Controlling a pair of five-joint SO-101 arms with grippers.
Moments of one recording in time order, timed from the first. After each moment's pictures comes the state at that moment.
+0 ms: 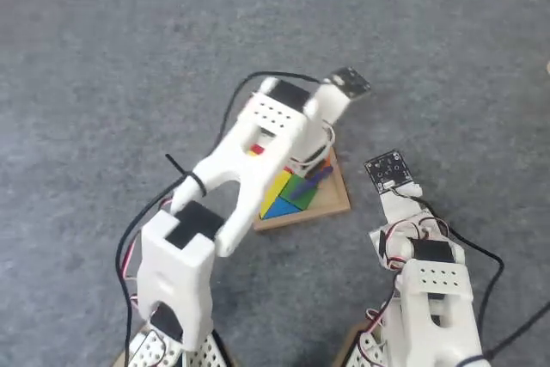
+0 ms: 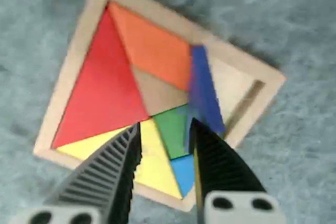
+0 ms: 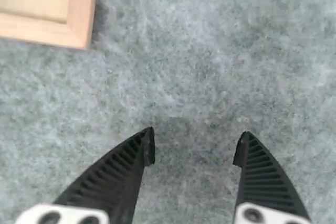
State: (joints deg) left arm 25.1 26.3 -10.7 84.3 -12.8; right arm 0.5 -53.5 83.7 44.1 25.7
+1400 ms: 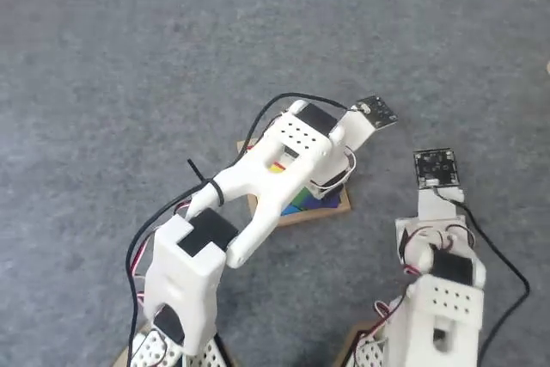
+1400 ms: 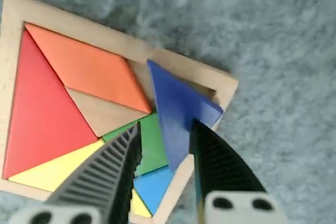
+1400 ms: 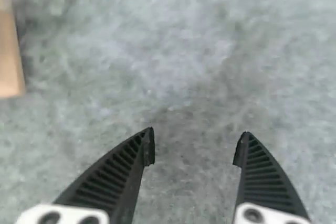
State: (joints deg) left arm 31.5 26.8 -5.6 80.0 -12.0; right arm 11.2 -69.5 84.1 50.7 17.3
